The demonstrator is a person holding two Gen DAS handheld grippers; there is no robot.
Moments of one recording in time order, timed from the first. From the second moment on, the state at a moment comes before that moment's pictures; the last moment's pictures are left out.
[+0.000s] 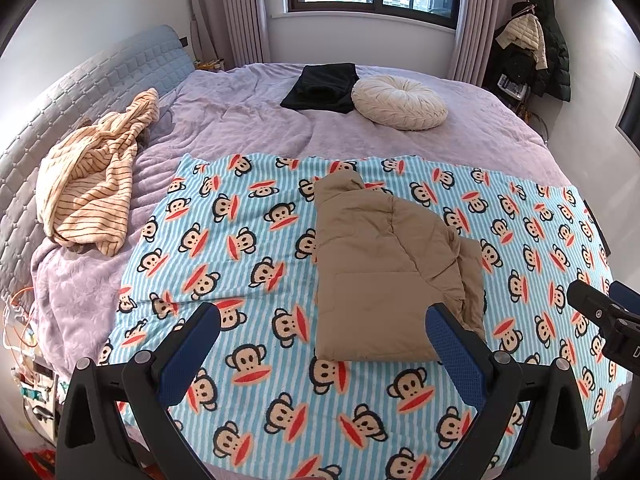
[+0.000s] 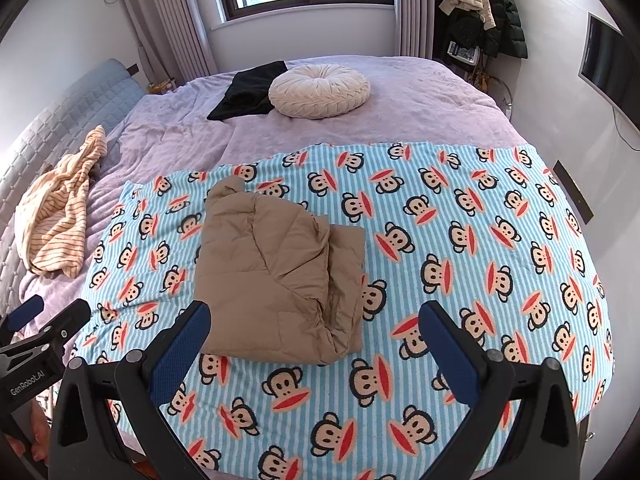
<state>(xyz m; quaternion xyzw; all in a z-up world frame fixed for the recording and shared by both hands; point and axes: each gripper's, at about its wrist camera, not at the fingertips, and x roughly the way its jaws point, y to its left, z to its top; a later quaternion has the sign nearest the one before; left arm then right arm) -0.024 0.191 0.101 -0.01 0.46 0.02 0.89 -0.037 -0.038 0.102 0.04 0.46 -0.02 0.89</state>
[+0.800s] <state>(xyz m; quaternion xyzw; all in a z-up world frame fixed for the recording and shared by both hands) -0.021 0.190 0.102 -0.01 0.46 0.02 0.89 -0.038 -0.039 0.102 0.04 0.45 -0.02 0.89</state>
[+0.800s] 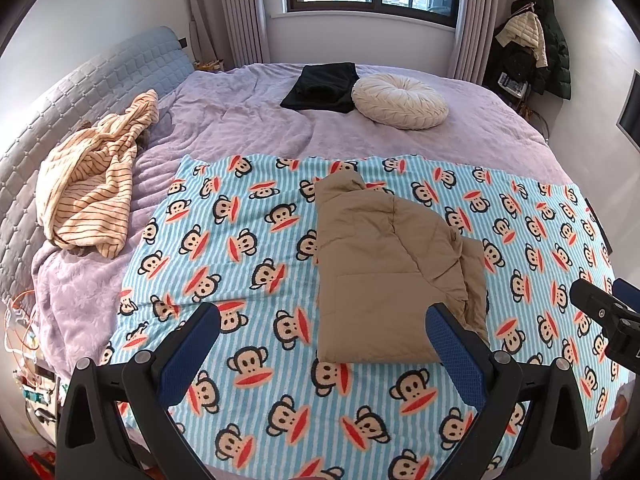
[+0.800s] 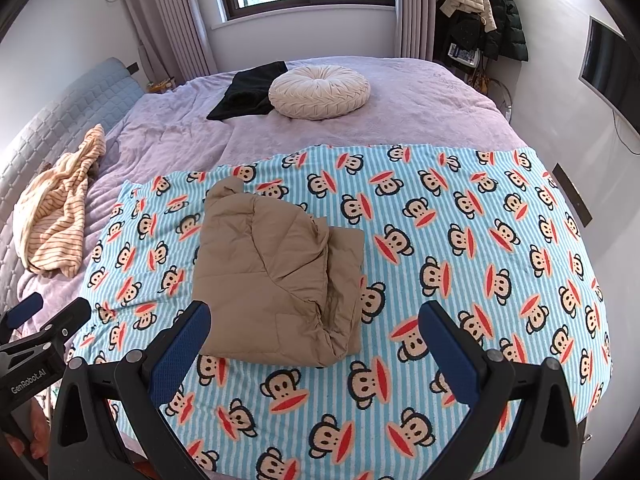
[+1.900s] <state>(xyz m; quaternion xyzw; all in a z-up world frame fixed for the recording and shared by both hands) -0.016 0.197 0.104 -0.01 0.45 0.03 0.89 -0.038 -0.037 0.102 0.04 0.45 -0.02 0.89</state>
